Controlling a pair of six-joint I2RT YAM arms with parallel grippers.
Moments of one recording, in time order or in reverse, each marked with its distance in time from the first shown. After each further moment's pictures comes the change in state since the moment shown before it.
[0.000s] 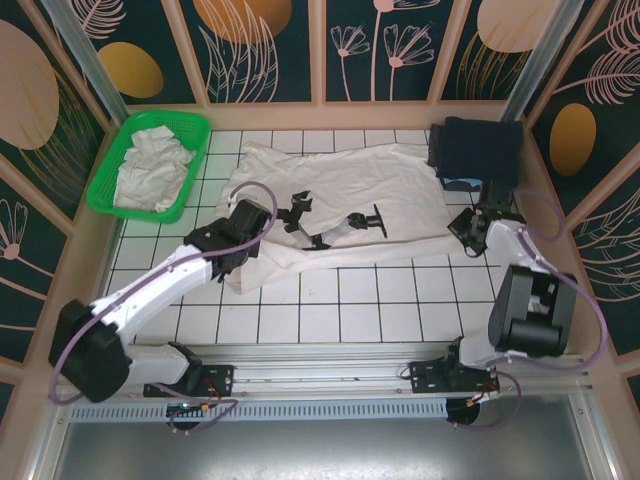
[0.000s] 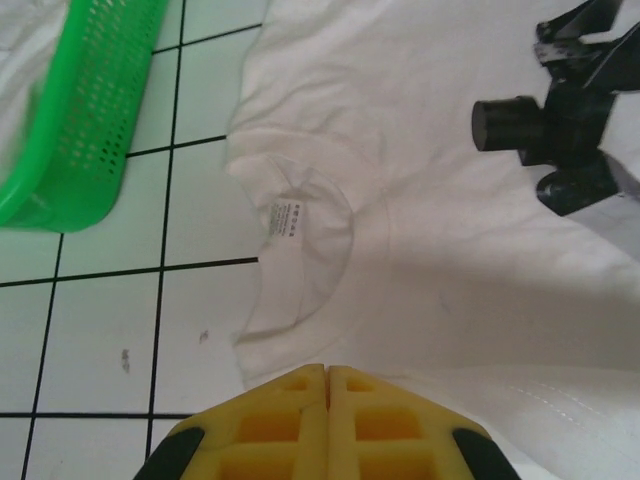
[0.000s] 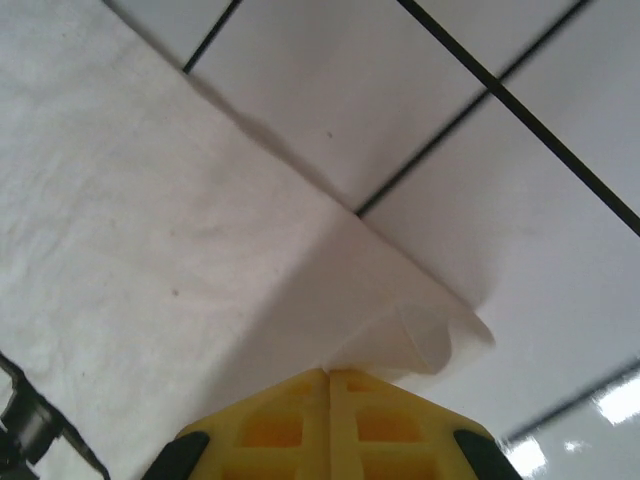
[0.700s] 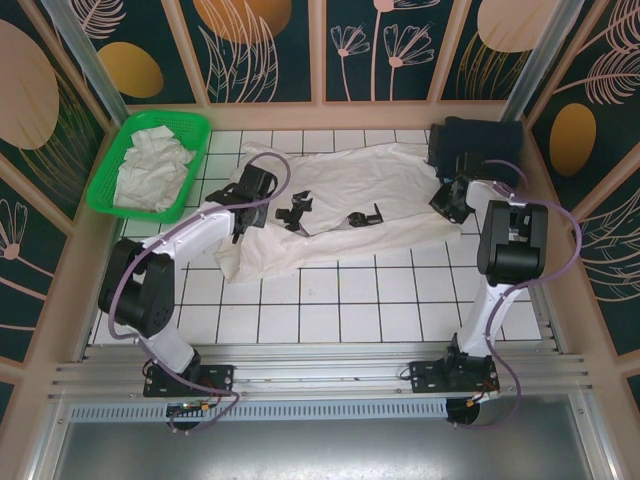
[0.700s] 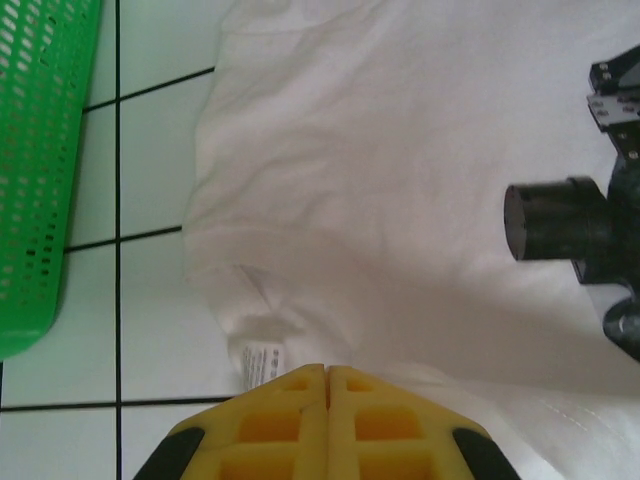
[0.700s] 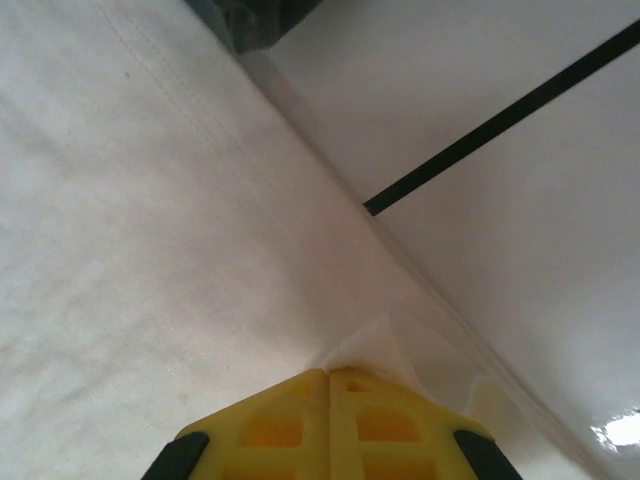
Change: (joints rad) left arm 0.156 0.373 0.250 0.116 0.109 0.187; right arm 0.081 0.473 0.381 0.016 -0.029 -0.080
